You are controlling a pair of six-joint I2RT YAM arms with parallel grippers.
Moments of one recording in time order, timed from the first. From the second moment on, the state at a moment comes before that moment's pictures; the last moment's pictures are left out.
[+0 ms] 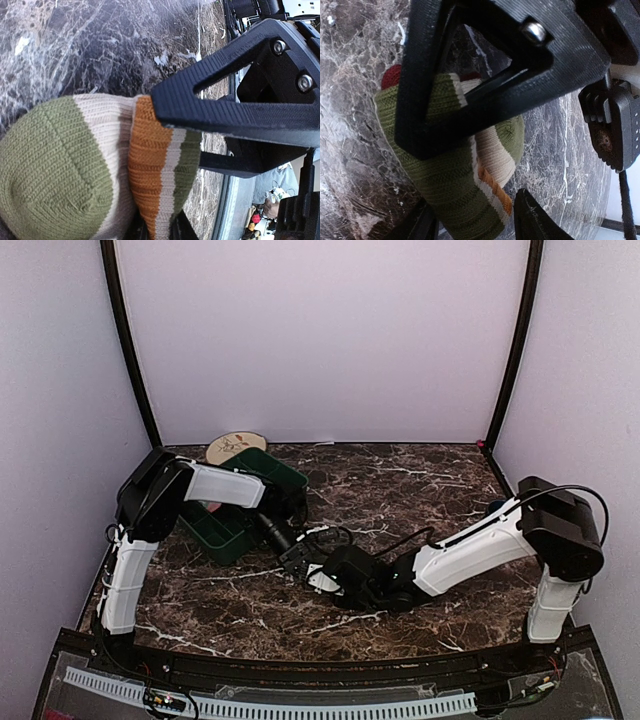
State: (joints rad) left arm -0.70 2.29 1.60 -0.92 0.98 0.40; right arm 1.22 1.85 0.93 0.02 0.50 -0.41
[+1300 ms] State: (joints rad) left arm -0.67 2.20 1.55 -0.83 0.81 0.20; right arm 1.20 1.88 1.03 -0.12 0.34 -0.30
